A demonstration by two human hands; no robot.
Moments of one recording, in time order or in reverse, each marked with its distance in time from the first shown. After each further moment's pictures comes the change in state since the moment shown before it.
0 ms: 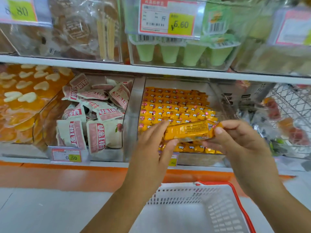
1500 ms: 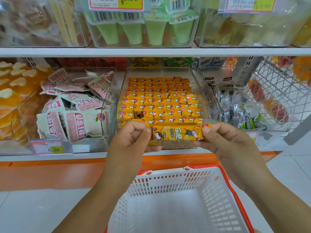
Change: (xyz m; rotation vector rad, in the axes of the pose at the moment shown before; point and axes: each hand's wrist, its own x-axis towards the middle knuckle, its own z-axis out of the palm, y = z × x) left_hand -0.025 0.030 0.005 -0.612 -0.004 -0.320; right_hand -0.031 0.028 -0.049 0.015 -0.064 0.195
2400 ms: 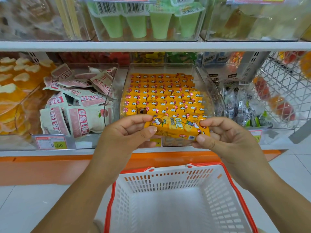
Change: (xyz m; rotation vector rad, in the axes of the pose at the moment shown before) left_hand 0.010 0.002 -0.022 -0.178 -0.067 -0.019; right_hand -0.004 -0.005 0.007 0.095 -0.148 -0.044
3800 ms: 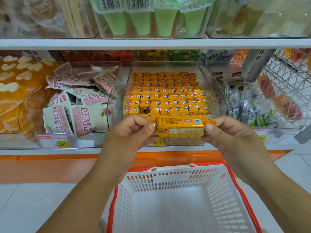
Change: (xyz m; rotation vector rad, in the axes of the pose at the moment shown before) left_hand 0.006 -0.011 -0.002 -0.056 -0.053 0.006; right_hand 0.013 0.009 -0.003 -0.103 0.069 0.031
